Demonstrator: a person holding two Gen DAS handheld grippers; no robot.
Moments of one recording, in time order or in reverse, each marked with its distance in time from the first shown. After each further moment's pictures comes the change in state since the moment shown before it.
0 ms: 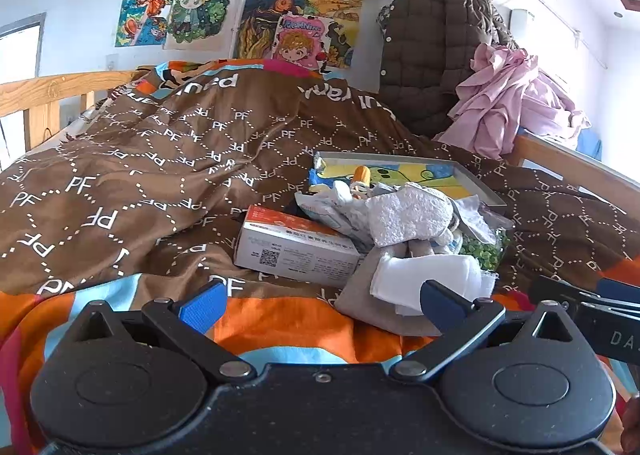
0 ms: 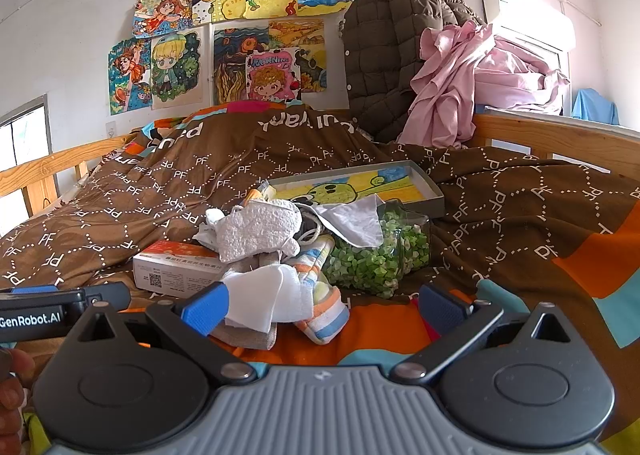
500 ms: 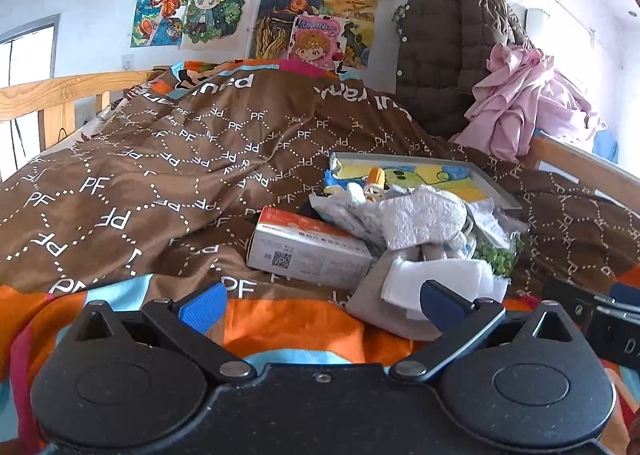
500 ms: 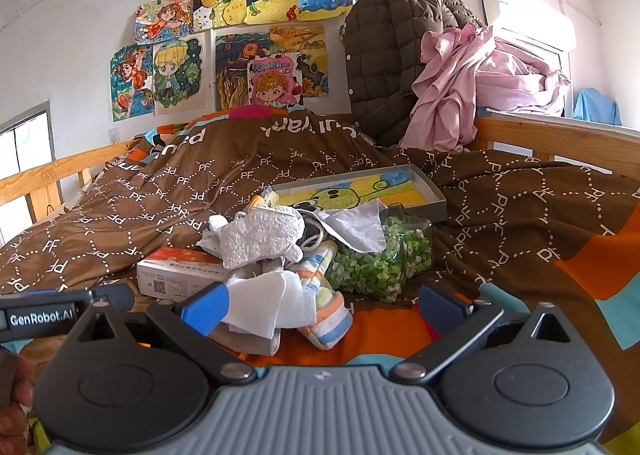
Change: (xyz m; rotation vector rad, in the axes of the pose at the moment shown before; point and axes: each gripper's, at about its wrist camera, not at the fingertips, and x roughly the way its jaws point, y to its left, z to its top) left arm -0.002 -0.005 0.006 -0.012 0.003 0.053; right arm -0.005 0.005 0.003 0.007 -0.016 0.017
